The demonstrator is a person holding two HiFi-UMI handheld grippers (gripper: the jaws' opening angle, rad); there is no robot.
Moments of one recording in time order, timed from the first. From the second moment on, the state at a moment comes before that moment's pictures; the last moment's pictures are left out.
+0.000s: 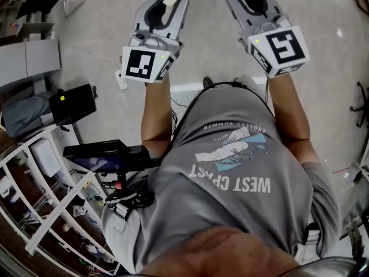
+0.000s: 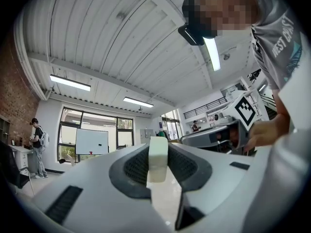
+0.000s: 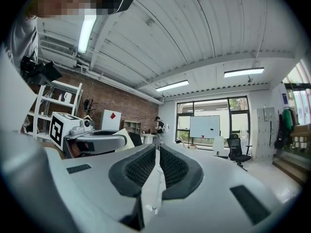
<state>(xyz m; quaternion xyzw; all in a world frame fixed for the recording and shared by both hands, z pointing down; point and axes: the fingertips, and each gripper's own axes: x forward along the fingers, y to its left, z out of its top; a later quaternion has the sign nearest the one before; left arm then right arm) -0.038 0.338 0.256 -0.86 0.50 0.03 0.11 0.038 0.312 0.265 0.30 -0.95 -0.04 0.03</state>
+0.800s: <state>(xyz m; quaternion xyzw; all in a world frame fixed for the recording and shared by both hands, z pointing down) -0.042 0.215 0.198 -0.84 0.53 0.03 0.10 0.030 0.188 0.205 0.26 -0.96 -0.04 0.04</state>
